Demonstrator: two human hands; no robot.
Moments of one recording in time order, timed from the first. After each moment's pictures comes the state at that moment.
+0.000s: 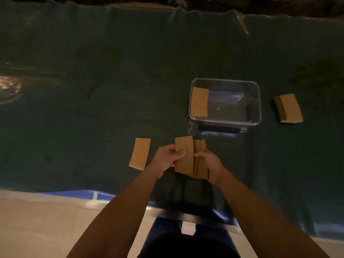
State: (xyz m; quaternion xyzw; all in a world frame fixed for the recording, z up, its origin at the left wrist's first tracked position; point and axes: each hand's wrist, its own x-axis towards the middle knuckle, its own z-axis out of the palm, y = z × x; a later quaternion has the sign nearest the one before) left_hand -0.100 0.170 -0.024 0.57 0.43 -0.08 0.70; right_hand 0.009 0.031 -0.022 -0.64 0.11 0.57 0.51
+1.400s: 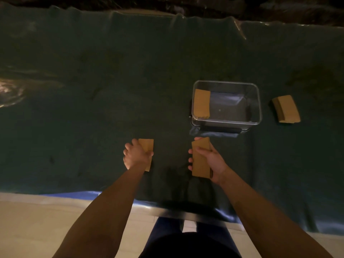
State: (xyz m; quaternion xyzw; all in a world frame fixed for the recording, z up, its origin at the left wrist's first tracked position) left_hand -0.148 0.234 -0.032 0.76 0.60 -0.12 0.24; right_hand -0.002 0.036 0.002 -0.54 0.11 0.54 0.63
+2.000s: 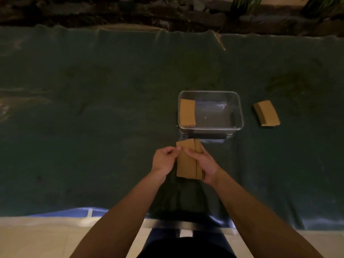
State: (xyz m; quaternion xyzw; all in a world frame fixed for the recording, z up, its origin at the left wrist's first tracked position) left_hand -0.076 0.156 0.021 0.64 0.44 -0.02 0.63; right_hand 0.014 0.031 0.020 -0.59 0.07 0.53 0.60
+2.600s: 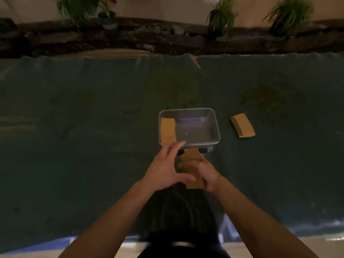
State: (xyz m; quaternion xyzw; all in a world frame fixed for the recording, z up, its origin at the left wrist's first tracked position) left_hand -0.035 0.140 0.068 0.91 0.13 -0.05 0.40; right_hand 0.063 -0.010 0.060 -0.56 0.07 0.53 0.63
